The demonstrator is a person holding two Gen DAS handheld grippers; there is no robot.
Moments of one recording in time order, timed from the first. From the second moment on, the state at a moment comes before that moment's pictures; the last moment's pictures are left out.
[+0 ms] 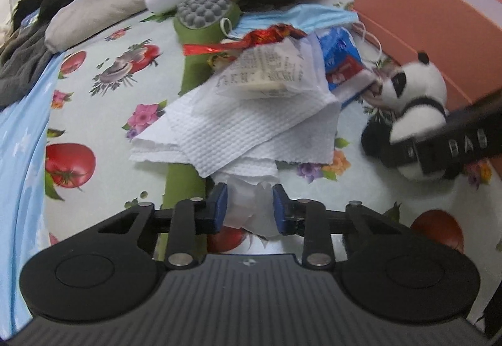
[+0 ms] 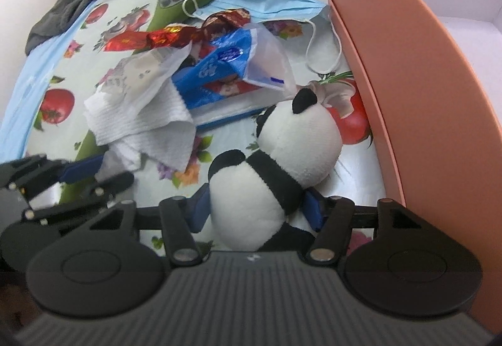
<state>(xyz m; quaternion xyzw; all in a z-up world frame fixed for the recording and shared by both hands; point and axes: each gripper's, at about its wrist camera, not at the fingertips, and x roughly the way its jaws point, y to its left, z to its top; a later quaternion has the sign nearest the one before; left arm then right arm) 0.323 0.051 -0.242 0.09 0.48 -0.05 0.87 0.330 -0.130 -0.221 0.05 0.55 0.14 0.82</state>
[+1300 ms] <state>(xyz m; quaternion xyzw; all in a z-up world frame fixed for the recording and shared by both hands) 0.171 0.046 -0.132 -0.09 0.40 0.01 0.91 0.173 -0.149 -0.125 0.02 0.47 0.19 0.86</state>
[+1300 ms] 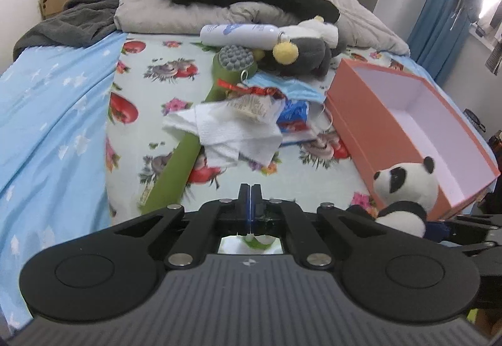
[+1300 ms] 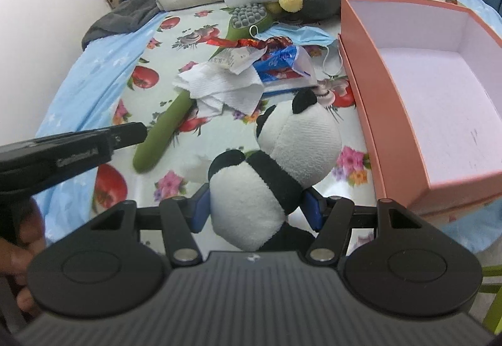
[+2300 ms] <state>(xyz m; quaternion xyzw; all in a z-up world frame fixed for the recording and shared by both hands) 0.239 0.035 -0.211 -0.12 0.49 -0.06 0.86 0.198 -0.154 -0.191 0.00 0.54 0.18 0.82</state>
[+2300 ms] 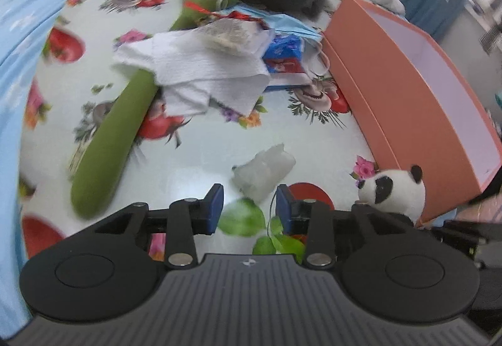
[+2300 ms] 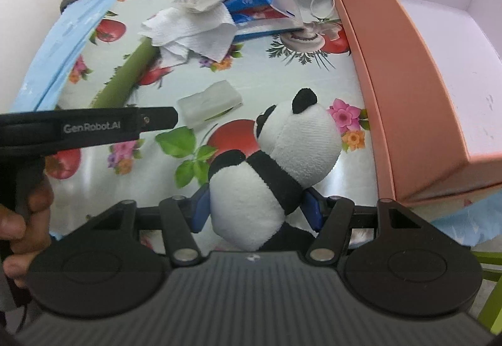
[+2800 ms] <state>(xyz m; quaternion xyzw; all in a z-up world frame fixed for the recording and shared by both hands) 0.274 -0.001 -0.243 0.06 0.50 -0.14 0.85 0.236 -0.158 -0.219 0.00 0.56 0.17 0.81</state>
